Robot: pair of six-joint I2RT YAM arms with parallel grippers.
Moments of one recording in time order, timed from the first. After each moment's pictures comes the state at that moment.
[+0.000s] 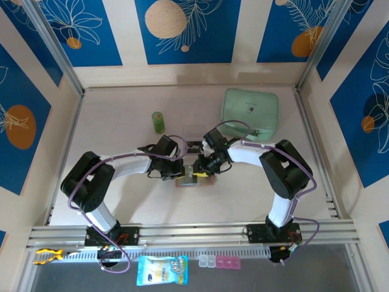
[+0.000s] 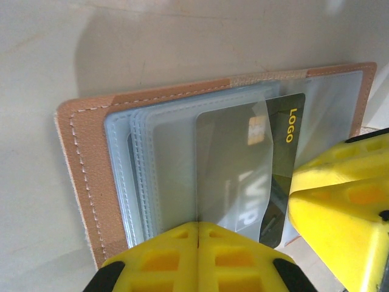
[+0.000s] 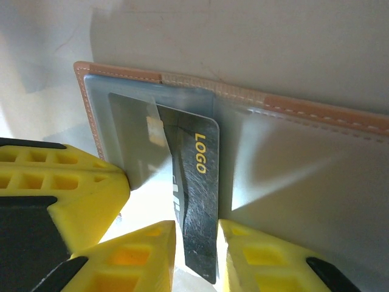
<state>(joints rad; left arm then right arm) -0.66 1.66 0.86 -0.33 0.39 -0.77 0.63 1.79 0.98 -0.40 -0.56 0.69</state>
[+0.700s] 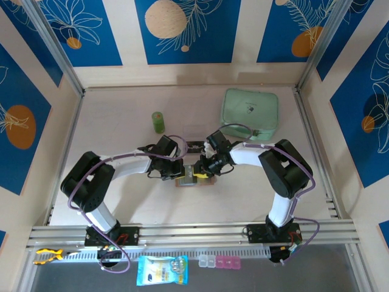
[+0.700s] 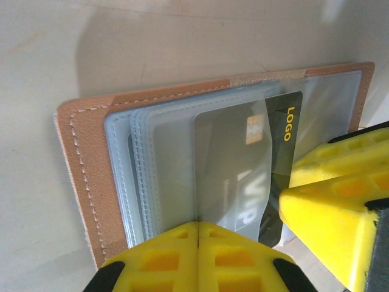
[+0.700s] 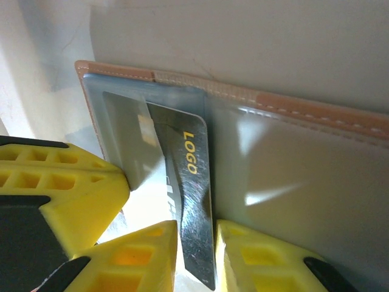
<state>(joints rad) -0.66 1.66 0.86 -0.33 0.39 -0.77 0.60 1.79 0.92 -0.29 -0.64 0.72</state>
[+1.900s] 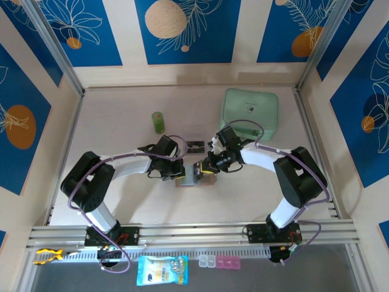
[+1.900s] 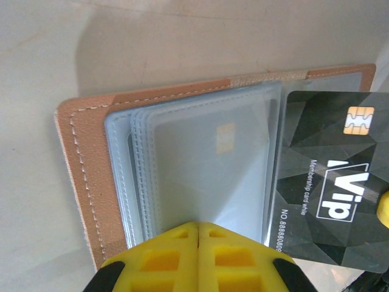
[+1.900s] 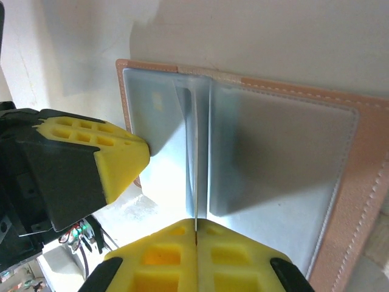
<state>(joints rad) -0.66 1.66 0.86 -0.33 0.39 -0.78 0.52 1.64 0.89 -0.39 -0.64 0.62</state>
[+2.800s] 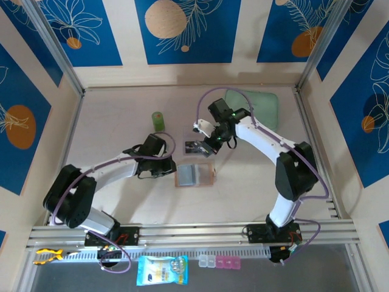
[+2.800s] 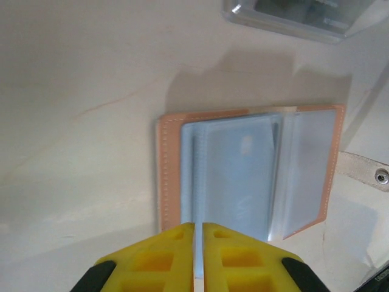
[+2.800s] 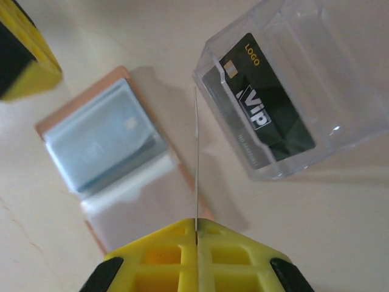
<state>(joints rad) -0.56 1.47 0.77 -0.35 0.32 -0.78 0.54 1.77 1.45 -0.92 -0.30 -0.49</state>
